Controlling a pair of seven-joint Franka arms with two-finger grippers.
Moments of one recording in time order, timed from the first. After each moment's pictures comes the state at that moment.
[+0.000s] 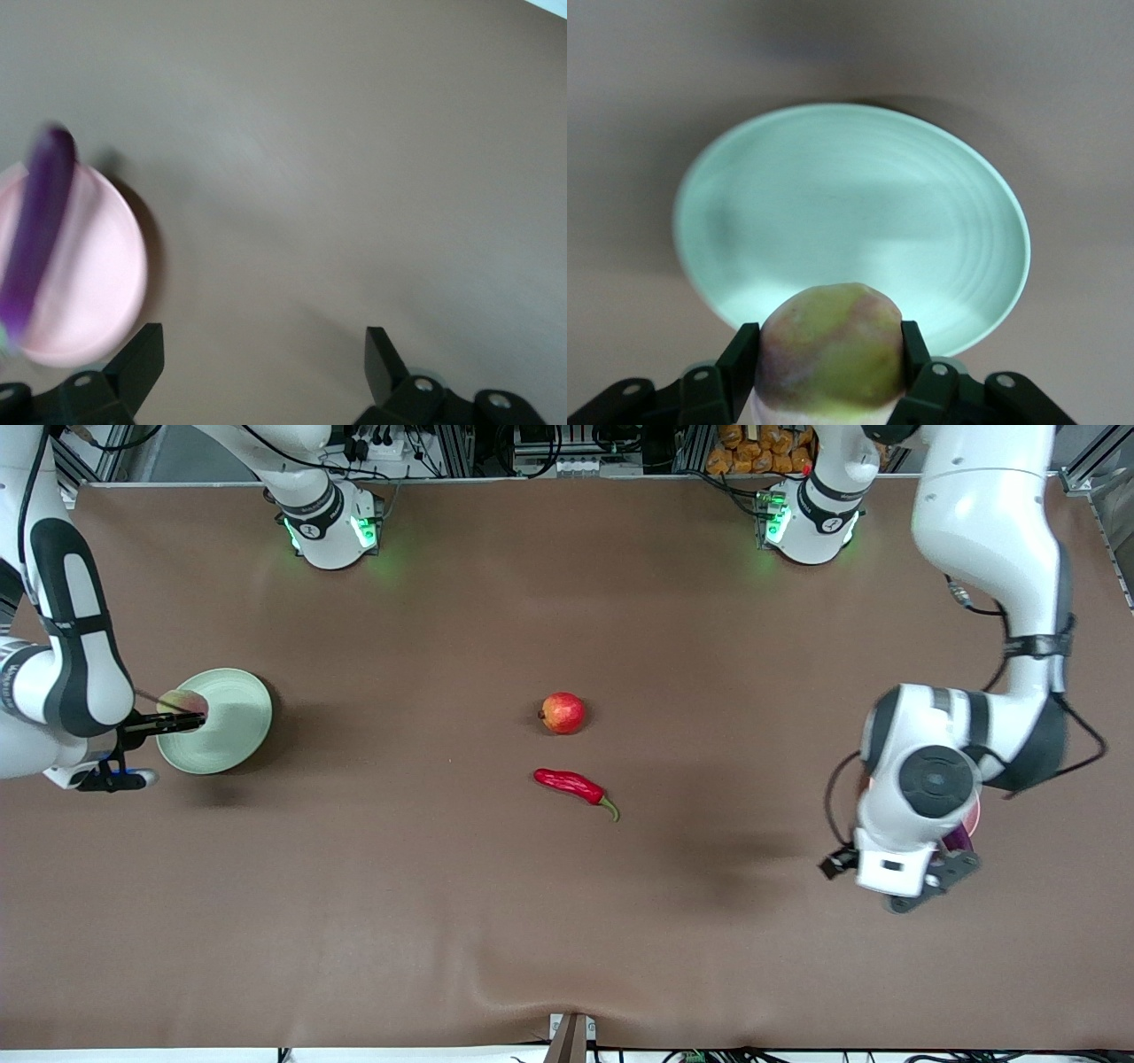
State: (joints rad) left arm -0.29 0.64 0.04 -1.40 0.20 2.03 -0.92; right arm -0.30 0.45 -0.06 -1.90 -0.04 1.87 -0.38
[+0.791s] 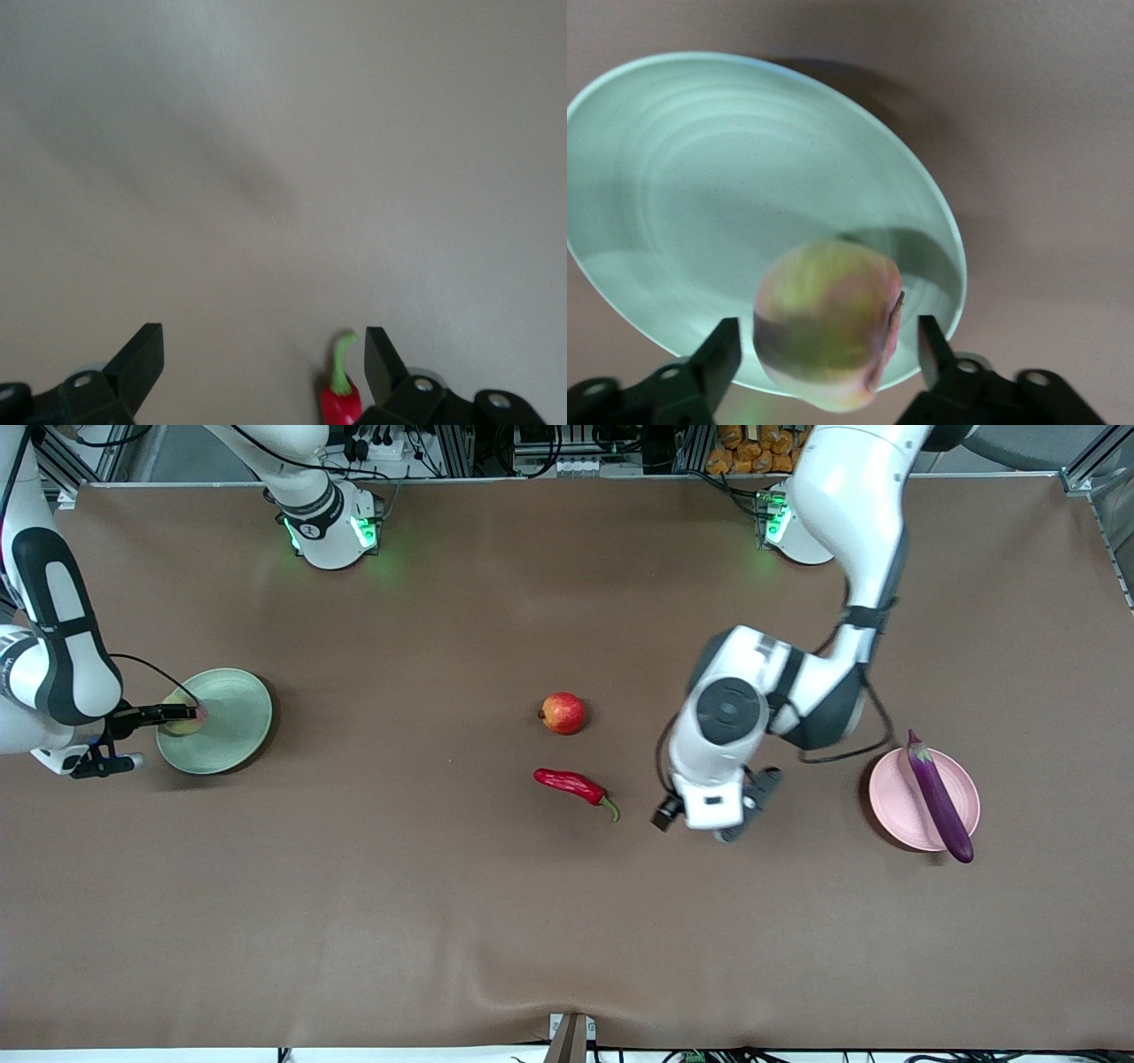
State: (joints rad) left arm -0.59 0.65 0.04 -1.40 0.01 2.05 -1.47; right arm -0.40 0.48 -0.05 -1.93 -0.04 1.97 -0.55
